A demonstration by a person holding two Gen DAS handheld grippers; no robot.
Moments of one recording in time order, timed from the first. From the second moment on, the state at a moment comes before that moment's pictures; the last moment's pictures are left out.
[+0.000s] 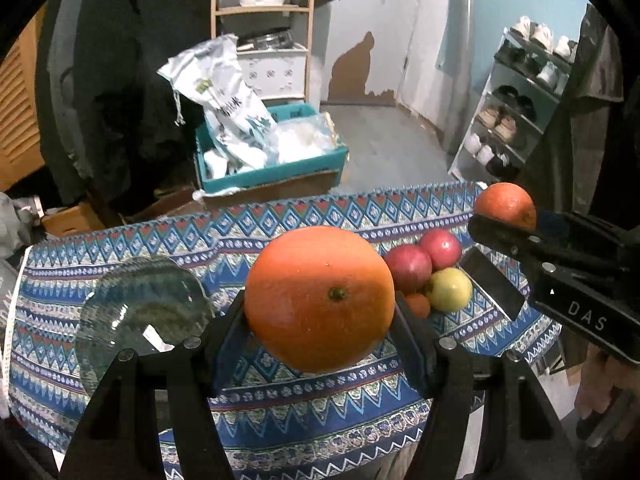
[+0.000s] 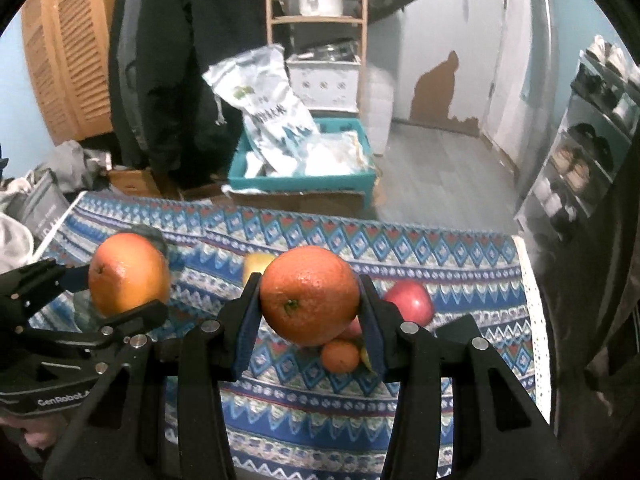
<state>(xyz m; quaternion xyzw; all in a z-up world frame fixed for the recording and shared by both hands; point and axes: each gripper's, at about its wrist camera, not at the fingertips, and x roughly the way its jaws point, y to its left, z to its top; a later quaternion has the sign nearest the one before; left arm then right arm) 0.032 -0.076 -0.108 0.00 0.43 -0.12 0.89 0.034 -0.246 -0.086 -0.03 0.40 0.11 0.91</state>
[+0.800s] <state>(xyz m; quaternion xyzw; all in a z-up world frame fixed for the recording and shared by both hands) 0.031 0.012 -0.088 -0.05 0.41 -0.06 0.91 0.057 -0.152 -0.065 -0.04 0.39 0.18 0.90</state>
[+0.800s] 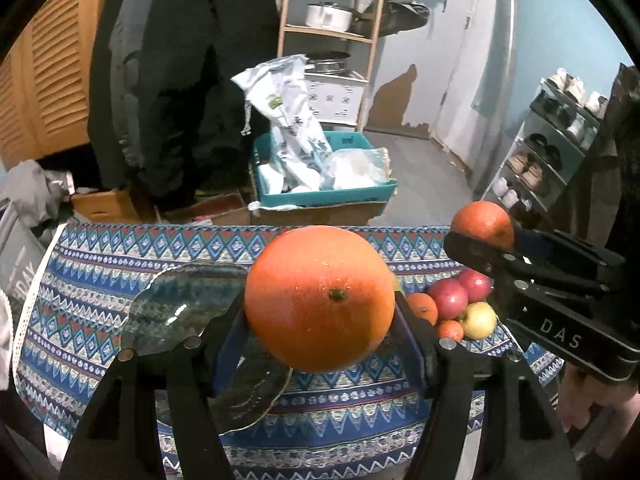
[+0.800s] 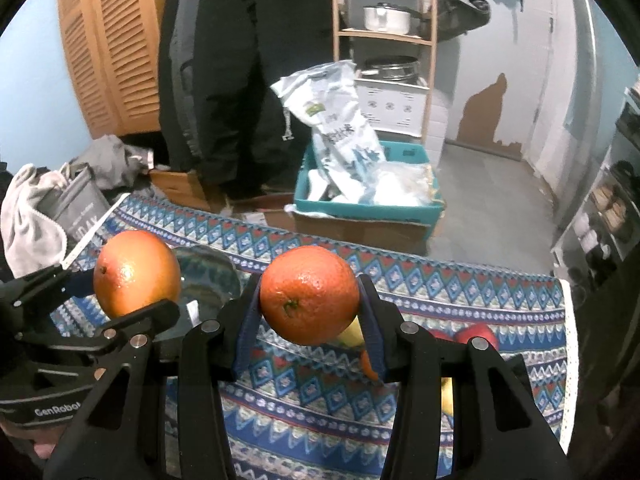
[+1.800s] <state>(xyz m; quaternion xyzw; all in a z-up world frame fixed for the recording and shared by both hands) 0.041 0.129 -0.164 -0.11 0.47 0.04 0.87 0.111 -0.013 -0.145 -0.06 0.48 0.25 0.84</state>
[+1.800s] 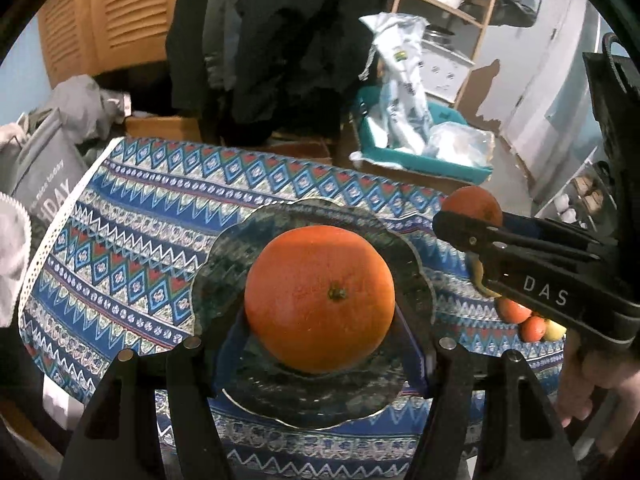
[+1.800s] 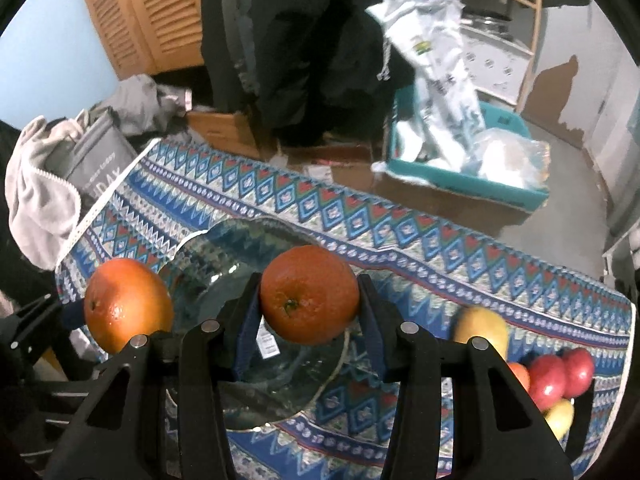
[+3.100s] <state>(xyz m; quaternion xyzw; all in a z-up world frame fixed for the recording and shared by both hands) 0.056 0.144 -0.283 -0.11 0.61 0.07 0.78 0.122 0.018 -0.257 -0.10 0.61 0.27 0.74</state>
